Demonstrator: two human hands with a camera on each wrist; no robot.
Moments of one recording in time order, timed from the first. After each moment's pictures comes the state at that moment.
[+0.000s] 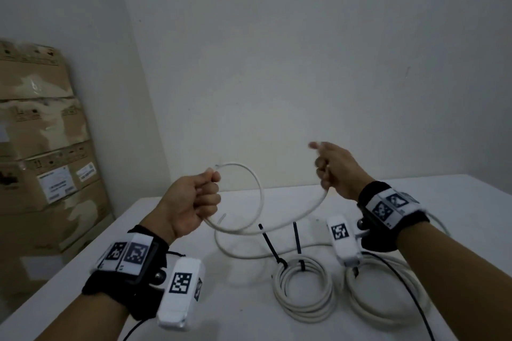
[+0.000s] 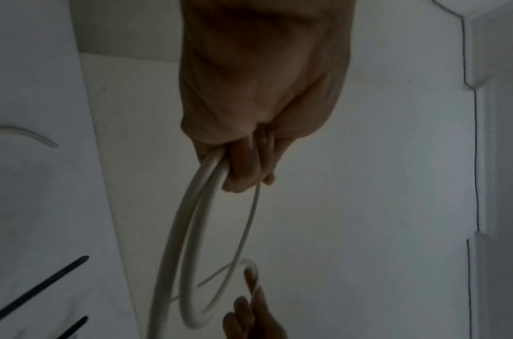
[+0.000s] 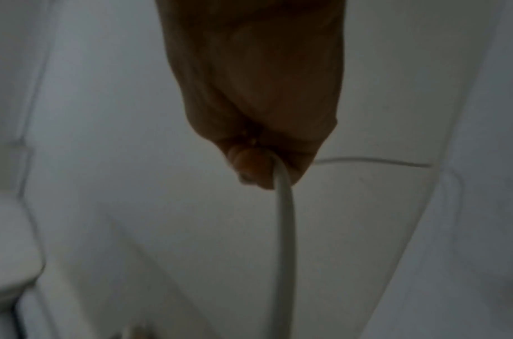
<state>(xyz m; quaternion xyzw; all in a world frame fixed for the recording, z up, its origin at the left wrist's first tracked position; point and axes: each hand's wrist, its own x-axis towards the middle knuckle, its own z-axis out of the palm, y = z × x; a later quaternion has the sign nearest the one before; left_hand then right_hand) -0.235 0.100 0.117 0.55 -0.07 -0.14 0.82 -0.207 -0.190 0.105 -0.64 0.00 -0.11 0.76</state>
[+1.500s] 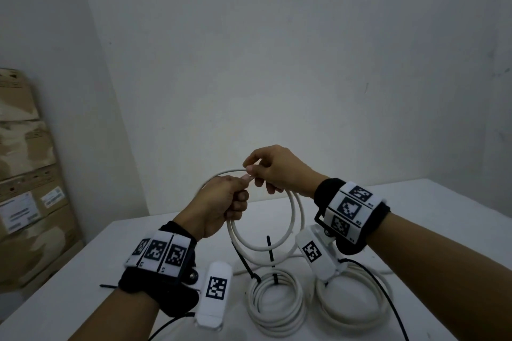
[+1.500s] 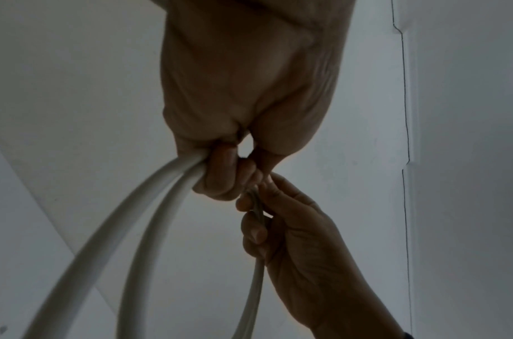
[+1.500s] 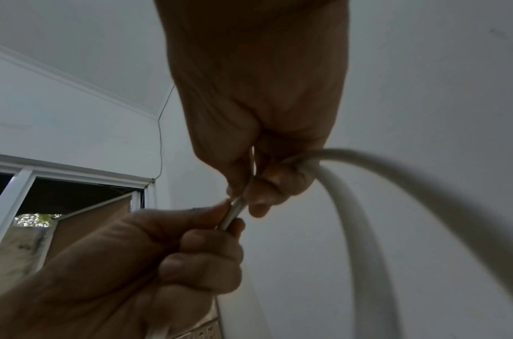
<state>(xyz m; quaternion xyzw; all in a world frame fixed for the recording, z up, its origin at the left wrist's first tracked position) -0.253 0.000 0.140 0.72 -0.14 -0.11 0.67 -0.257 -0.154 0.160 -0.88 -0.18 -0.15 0.42</state>
